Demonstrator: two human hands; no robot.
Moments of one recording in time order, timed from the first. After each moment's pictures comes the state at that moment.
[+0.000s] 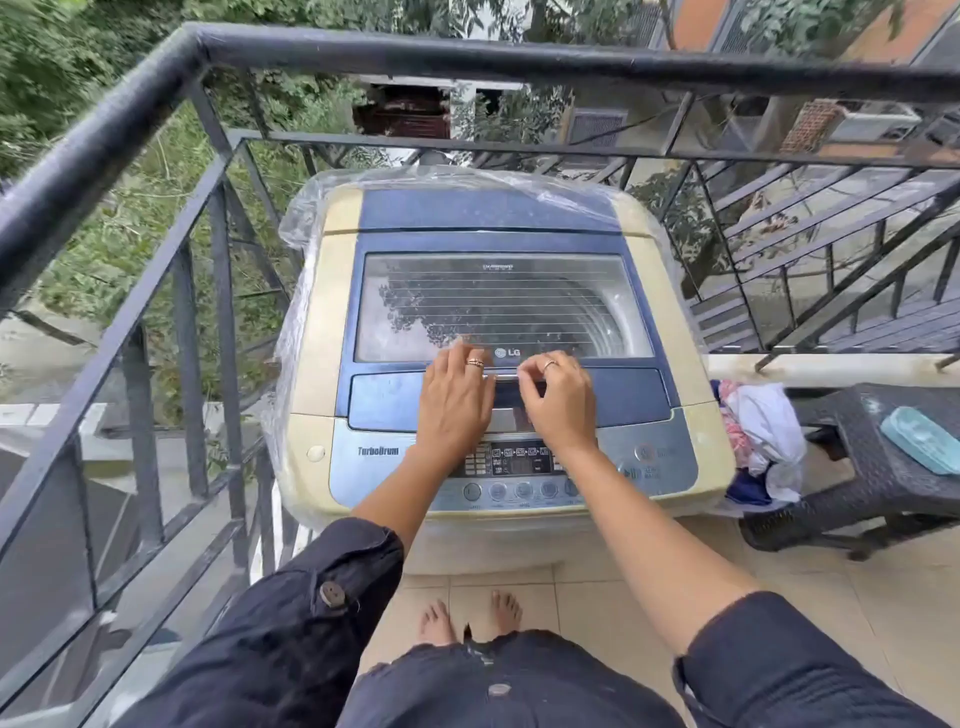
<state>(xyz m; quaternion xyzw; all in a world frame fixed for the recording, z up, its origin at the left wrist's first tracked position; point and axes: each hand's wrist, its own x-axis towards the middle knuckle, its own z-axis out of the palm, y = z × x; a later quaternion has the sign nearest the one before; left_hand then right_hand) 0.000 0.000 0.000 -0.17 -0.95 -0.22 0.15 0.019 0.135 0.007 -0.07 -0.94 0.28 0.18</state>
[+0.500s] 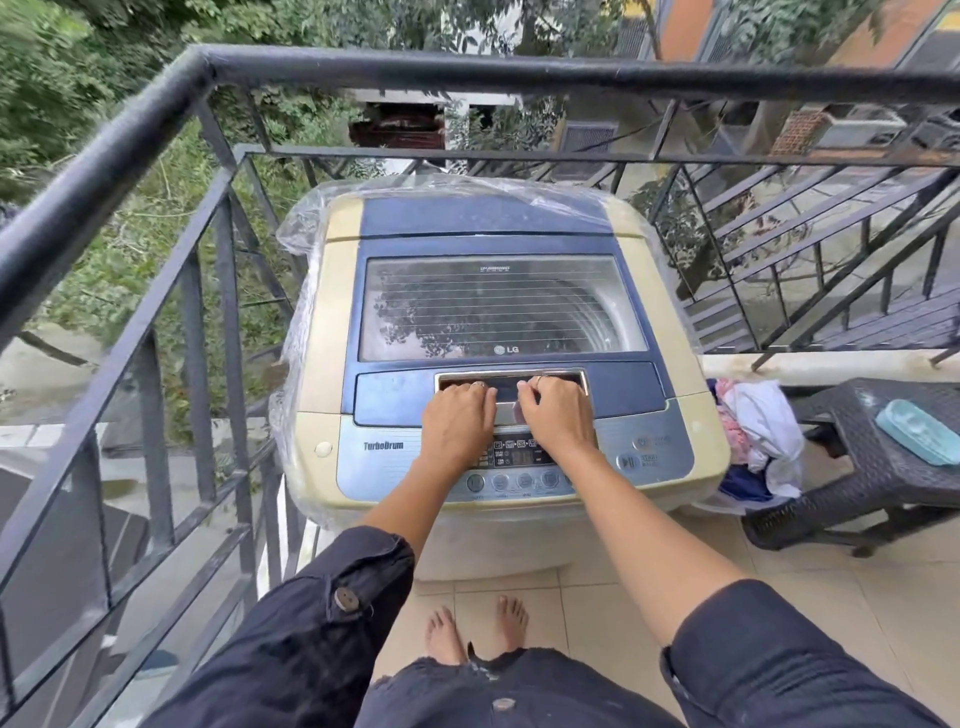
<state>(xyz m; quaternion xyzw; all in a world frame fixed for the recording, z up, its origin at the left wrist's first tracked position) 0.022 -0.001 0.007 -0.15 -0.97 -0.20 0.04 0.035 0.131 0.015 -0.11 -0.96 0.24 0.05</state>
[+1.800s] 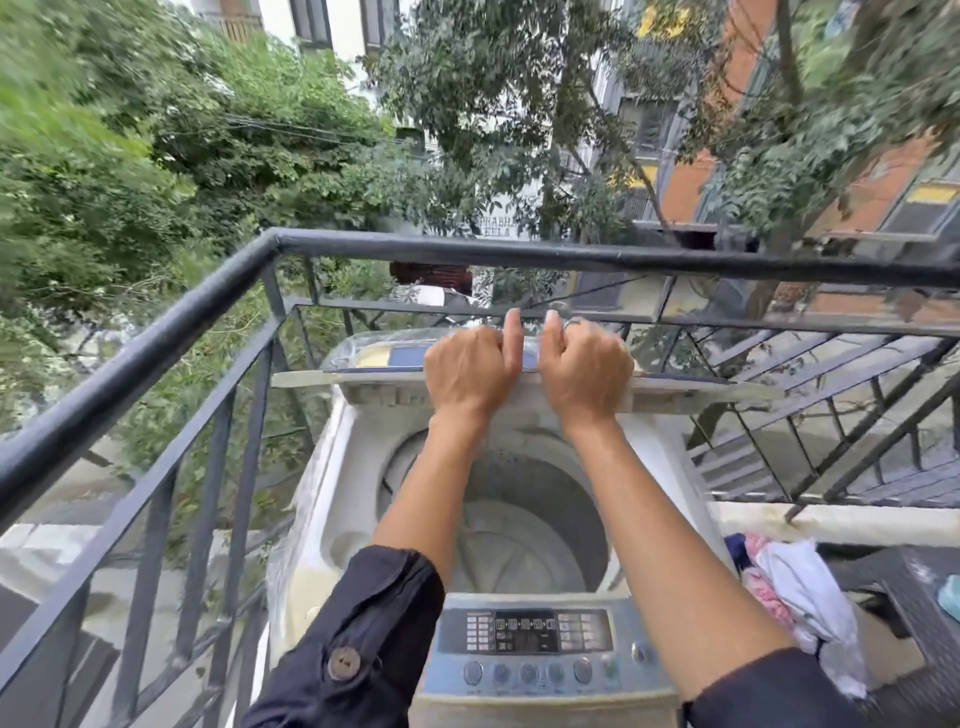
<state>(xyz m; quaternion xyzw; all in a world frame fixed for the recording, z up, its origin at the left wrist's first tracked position) -0.090 0.031 0.200 -0.05 -0.92 -0.24 0.30 -0.088 0.134 0.192 -0.06 -0.85 0.17 0.49</state>
